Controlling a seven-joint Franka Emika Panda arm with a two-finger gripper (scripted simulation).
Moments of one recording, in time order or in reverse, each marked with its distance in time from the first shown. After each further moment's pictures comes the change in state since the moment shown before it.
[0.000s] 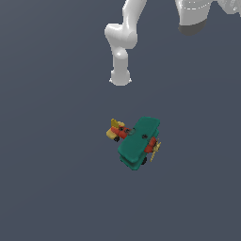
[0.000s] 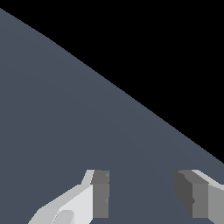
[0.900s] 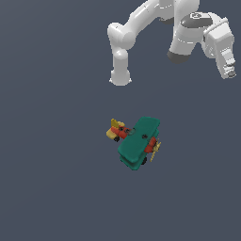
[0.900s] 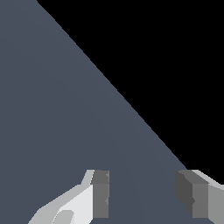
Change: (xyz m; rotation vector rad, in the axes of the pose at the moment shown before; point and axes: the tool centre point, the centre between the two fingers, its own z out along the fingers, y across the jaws) arm -0.102 -0.052 0.051 -0.140 -0.049 -0.195
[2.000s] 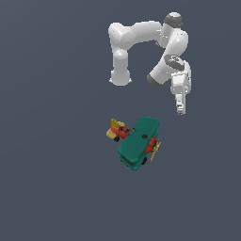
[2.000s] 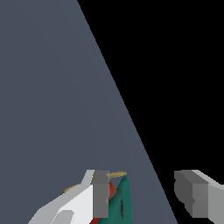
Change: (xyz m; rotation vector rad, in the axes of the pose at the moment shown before) arm -0.187 -0.054 0.048 -0.175 -0.180 -0.254
